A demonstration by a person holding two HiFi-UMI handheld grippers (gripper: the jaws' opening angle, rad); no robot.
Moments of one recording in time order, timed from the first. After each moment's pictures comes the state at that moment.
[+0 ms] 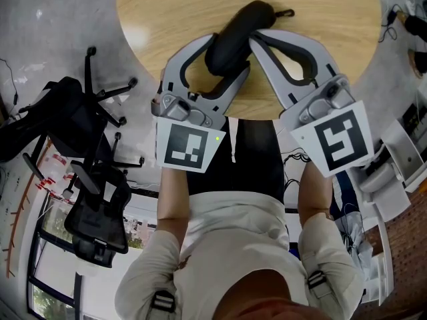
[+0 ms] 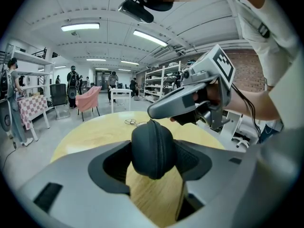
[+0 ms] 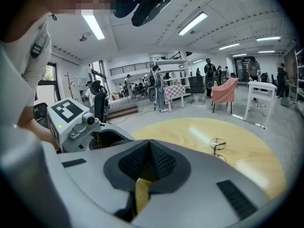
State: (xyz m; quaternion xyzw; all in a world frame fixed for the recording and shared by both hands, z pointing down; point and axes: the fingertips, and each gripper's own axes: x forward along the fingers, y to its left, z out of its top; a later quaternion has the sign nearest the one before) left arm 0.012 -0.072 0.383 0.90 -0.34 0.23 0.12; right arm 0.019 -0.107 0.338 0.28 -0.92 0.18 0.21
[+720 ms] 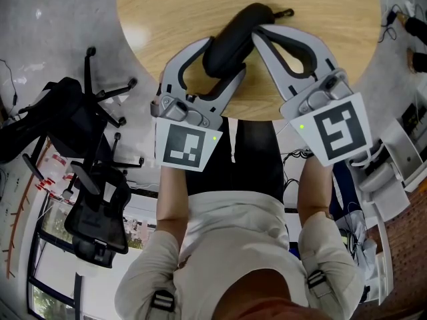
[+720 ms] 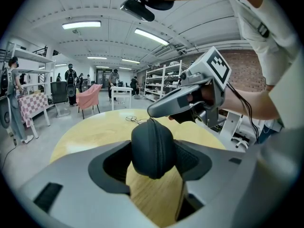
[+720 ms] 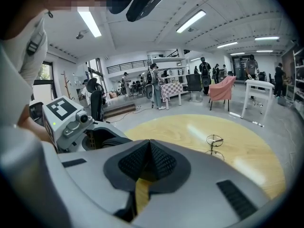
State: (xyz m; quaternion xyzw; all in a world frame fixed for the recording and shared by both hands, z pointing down) left arm 0.004 -0.067 0.391 0.90 -0.34 0.24 0.13; right arm 0.022 -0.115 0.352 0.29 -0.91 0.18 0.22
